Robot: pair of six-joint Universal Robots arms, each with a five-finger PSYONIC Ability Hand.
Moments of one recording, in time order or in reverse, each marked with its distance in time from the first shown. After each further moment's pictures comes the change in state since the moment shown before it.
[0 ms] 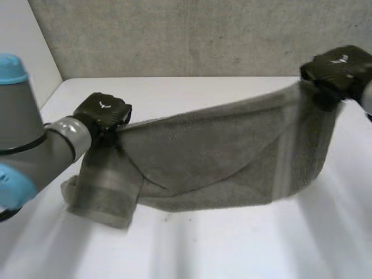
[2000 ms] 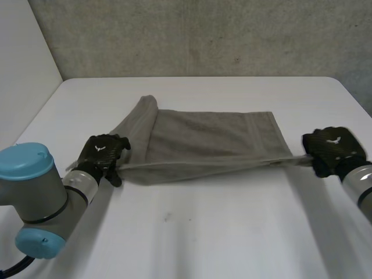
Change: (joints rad) left arm 0.048 -0.105 -0.450 0.617 -0.044 -0.295; right arm -0.133 -0.044 0.738 -0.663 0.002 0.088; left_hand -0.706 -0.737 -0.736 -0.736 -0.727; right_hand -0.002 0.005 -0.002 0.004 0.012
